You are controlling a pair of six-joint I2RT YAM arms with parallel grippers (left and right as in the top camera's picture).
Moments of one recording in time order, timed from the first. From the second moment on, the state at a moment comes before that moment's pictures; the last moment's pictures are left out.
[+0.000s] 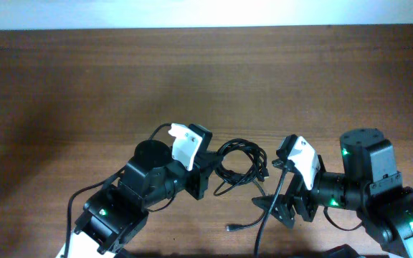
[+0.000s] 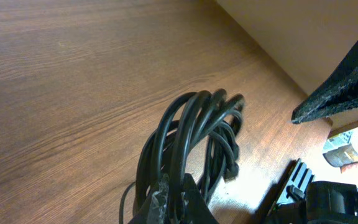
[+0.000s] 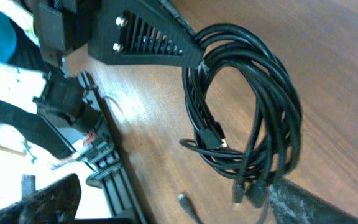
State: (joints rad) left arm -0.63 0.90 0.87 -0.45 0.31 -0.30; right arm 0.35 0.89 1.14 -1.09 -0.70 -0.26
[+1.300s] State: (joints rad) left arm -0.63 0.90 0.87 -0.34 0.16 -0.67; right arm 0.35 0.89 1.14 -1.22 -0.64 -0.26
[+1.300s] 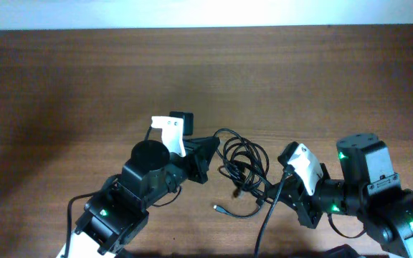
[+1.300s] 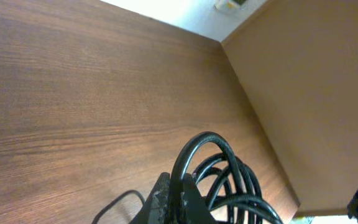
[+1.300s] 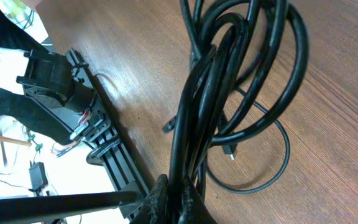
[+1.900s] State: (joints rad) left arm -0.63 0.92 0.87 -0.51 0.17 -0.40; right arm 0.35 0.89 1.14 -1.22 -0.65 -0.26
